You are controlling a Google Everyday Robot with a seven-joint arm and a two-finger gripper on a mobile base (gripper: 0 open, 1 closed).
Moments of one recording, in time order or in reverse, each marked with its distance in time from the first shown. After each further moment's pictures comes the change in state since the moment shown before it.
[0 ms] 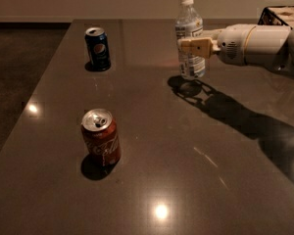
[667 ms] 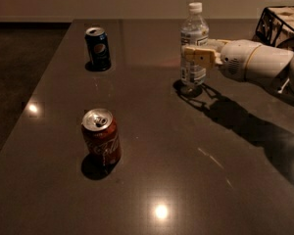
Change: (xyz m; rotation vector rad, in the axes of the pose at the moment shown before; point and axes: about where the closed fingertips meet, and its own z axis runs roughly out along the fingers) arm 0.021 -0.001 -0.010 0.044 -0.110 0.032
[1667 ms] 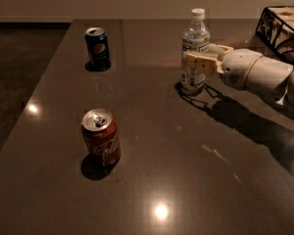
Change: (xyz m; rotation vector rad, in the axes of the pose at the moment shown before) arm 0.012 -0.004 -0.005 -0.035 -0.080 -0.043
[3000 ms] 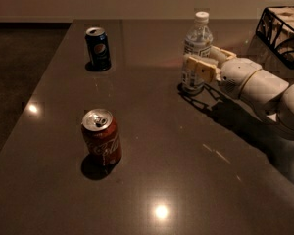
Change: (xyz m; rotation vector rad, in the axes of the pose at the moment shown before) arm 0.006 -0.004 -0.003 0.092 -0.114 -0.027
